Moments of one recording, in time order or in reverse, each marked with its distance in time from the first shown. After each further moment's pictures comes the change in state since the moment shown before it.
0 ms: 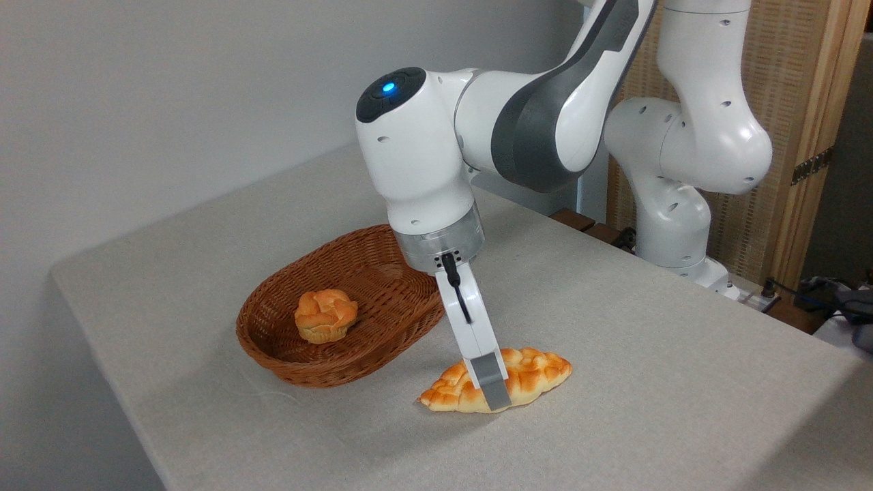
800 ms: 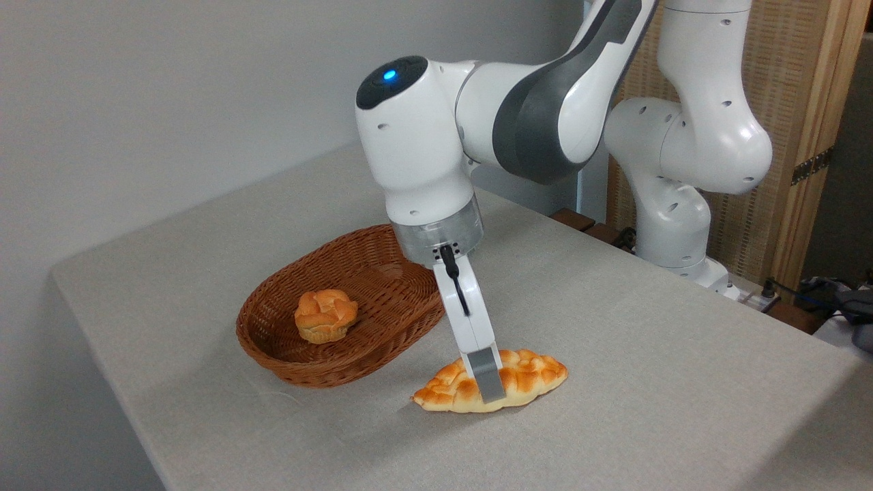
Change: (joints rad) arm 0.002 -0.011 0.003 0.017 0.000 0.005 0.000
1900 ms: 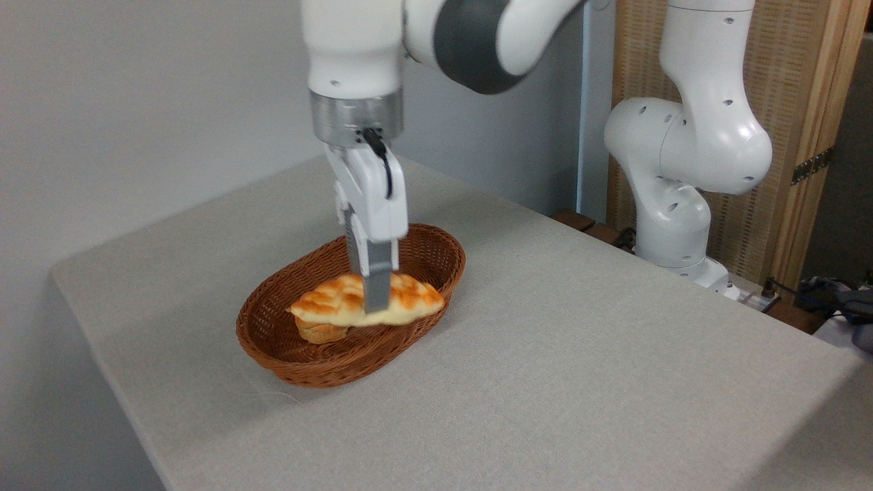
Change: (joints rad) arm -0.005 -0.038 -0.142 0.189 -0.201 -0.017 -0.267
